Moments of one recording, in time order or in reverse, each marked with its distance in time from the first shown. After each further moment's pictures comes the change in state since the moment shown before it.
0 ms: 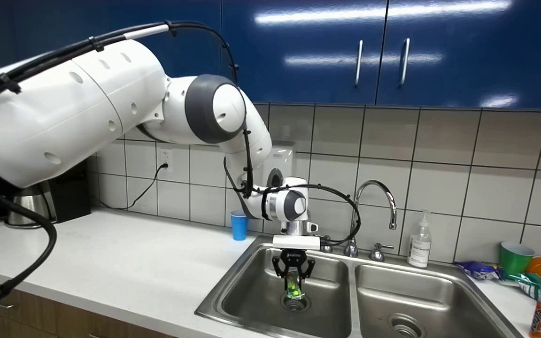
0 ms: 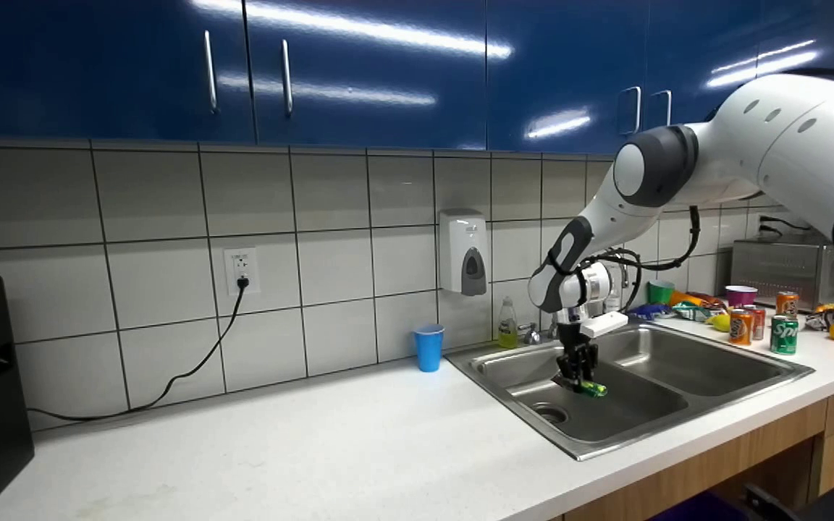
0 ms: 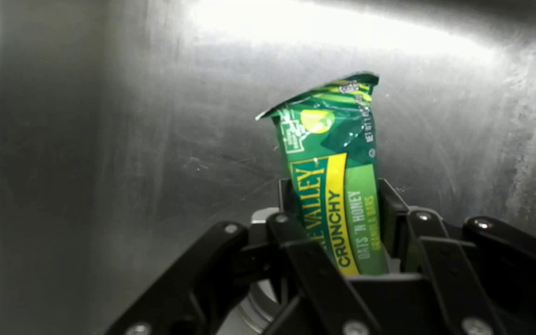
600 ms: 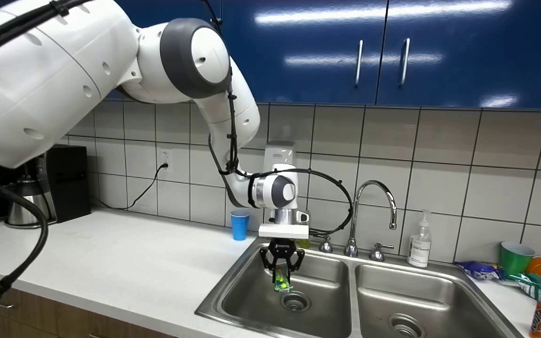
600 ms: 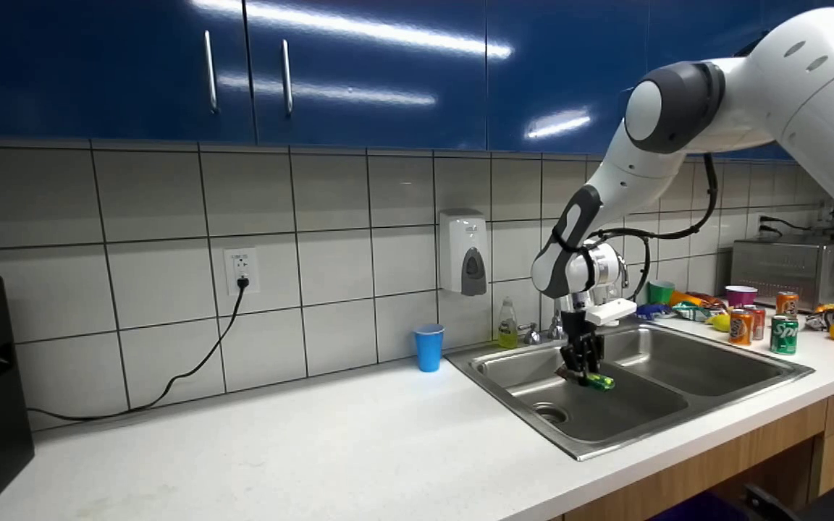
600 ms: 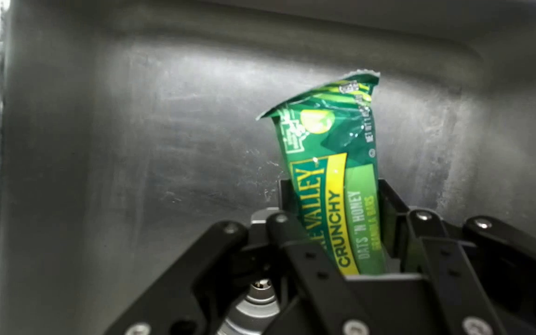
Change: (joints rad) arm 0.034 -0.231 -0.008 -0.299 -0.007 0.054 0.030
